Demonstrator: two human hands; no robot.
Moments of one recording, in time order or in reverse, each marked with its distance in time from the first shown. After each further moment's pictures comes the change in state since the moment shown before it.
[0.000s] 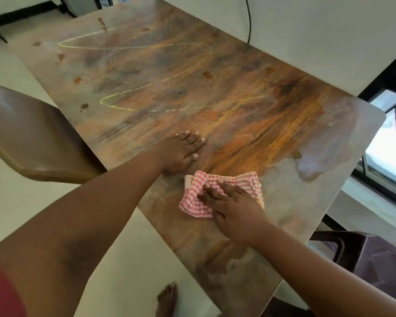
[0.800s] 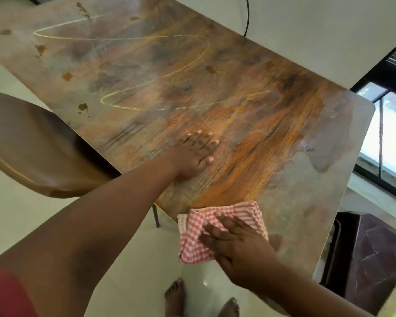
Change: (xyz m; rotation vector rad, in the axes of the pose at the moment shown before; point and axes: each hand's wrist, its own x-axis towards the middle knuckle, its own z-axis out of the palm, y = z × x) left_hand -0.013 -0.023 0.013 -0.074 0.007 0.138; right_hand -0.019 -0.104 0.016 -0.090 -0.060 0.042
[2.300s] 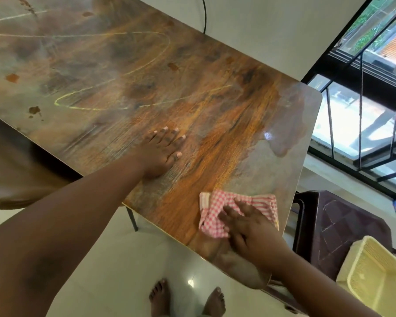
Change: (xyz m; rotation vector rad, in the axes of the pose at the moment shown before) left_hand 0.004 -0.002 0.007 0.008 0.029 0.001; right_hand -0.055 0.048 0.005 0.123 0.106 0.296
